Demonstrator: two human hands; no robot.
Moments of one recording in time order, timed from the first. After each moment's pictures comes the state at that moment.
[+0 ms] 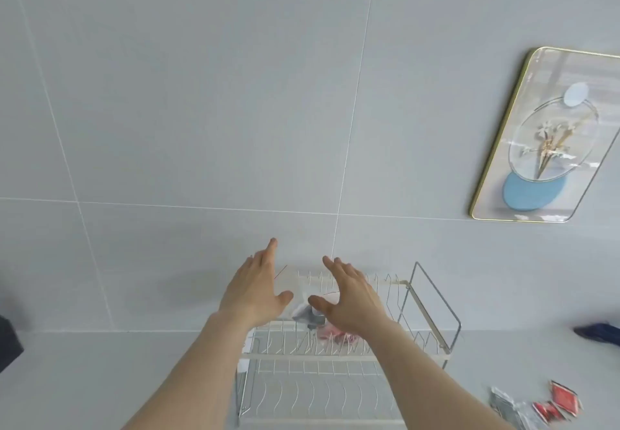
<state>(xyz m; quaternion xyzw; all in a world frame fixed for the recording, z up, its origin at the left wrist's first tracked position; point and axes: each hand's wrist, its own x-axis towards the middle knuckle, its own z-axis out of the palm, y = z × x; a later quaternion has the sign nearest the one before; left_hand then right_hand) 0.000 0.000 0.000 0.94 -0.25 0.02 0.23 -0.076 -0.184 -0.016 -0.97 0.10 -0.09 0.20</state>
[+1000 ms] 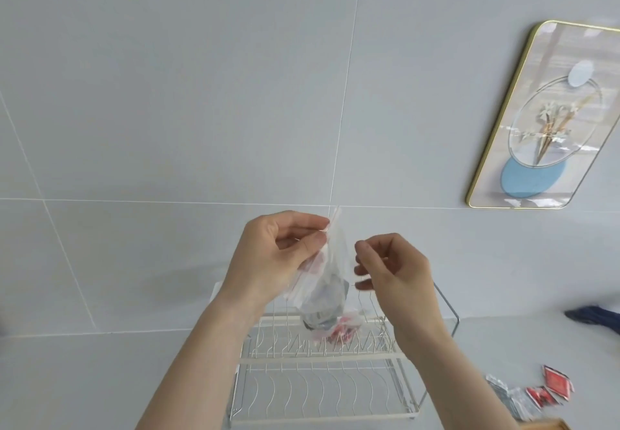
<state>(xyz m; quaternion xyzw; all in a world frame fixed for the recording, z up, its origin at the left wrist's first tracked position) -0.059 -0.021 0.090 0.67 -0.25 -0.06 0.69 -0.143 -0.178 0.061 -0.72 0.17 -0.32 0.59</state>
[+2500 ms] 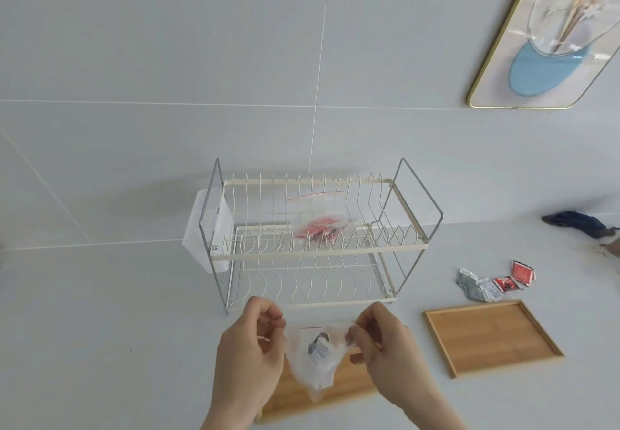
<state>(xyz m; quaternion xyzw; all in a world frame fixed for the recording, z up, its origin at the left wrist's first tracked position) -0.175 0.017 -0.125 0.86 -0.13 -0.04 0.49 -0.264 -0.171 -0.127 -0.84 0.26 -0.08 0.47</state>
